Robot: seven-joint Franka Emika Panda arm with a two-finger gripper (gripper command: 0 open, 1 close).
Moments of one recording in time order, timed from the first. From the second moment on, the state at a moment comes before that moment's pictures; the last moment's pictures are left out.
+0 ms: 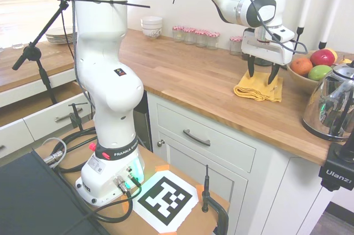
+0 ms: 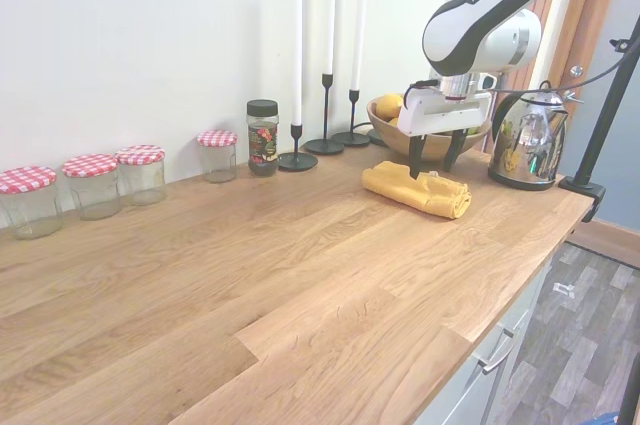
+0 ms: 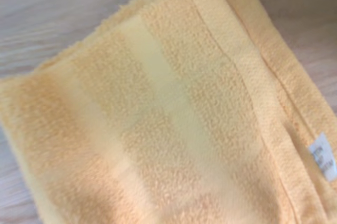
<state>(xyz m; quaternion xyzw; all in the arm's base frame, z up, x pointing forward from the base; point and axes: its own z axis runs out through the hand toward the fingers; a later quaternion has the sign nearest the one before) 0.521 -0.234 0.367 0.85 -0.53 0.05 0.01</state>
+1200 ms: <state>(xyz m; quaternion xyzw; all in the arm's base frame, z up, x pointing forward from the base) 0.529 -0.239 0.330 0.85 -0.53 0.03 -0.01</state>
